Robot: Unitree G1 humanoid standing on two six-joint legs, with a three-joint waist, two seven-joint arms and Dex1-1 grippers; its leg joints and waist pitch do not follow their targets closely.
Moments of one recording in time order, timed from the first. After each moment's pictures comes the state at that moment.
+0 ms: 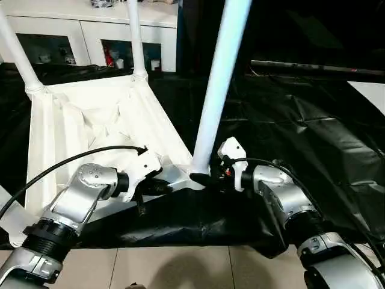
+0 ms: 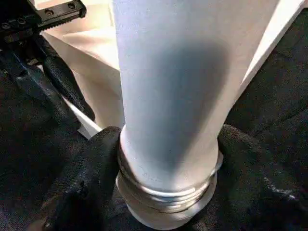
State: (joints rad) left arm -0.44 0.54 -0.31 0.29 -0.08 0.33 -1.04; right arm -0.60 -0.17 0.19 0.75 0.08 -0.01 0.93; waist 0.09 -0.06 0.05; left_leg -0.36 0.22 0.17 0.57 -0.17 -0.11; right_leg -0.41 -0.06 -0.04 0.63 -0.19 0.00
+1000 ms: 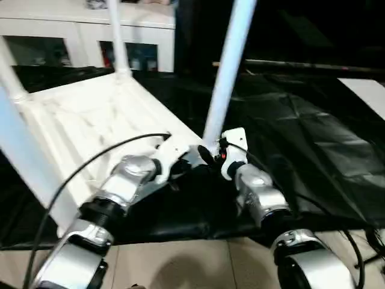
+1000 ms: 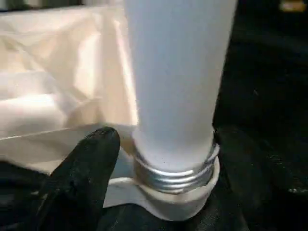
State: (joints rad) left arm -0.64 0.29 -0.28 0.65 0.05 0.24 -0.72; right arm -0.66 0.00 0.02 0.88 0.10 -0.05 0.43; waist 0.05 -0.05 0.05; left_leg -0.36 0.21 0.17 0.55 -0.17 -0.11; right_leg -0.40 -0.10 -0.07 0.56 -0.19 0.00
